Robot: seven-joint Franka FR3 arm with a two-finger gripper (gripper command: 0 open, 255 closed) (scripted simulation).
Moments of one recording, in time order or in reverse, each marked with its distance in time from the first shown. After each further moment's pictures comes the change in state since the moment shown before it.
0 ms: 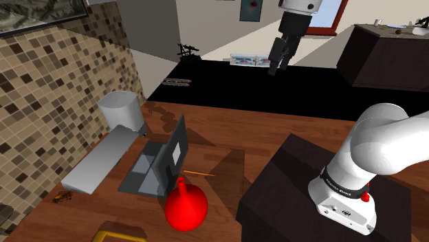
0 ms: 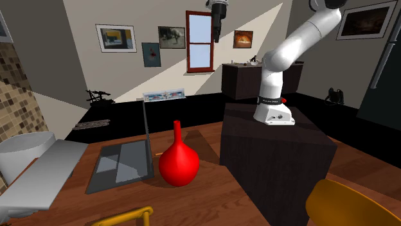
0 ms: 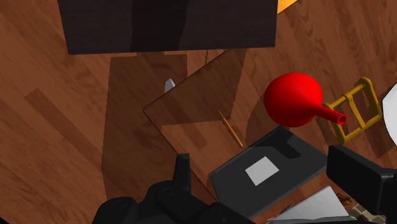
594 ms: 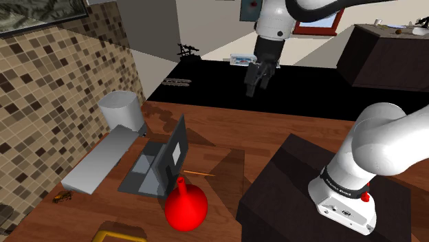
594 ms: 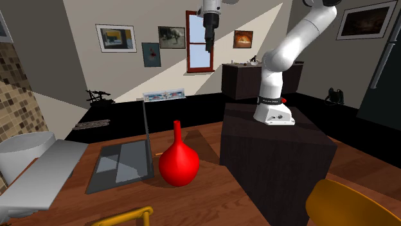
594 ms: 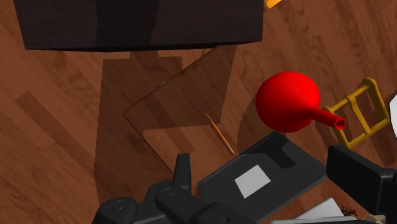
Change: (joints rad) arm 0.048 0.097 0.143 -0.069 0.069 0.157 0.125
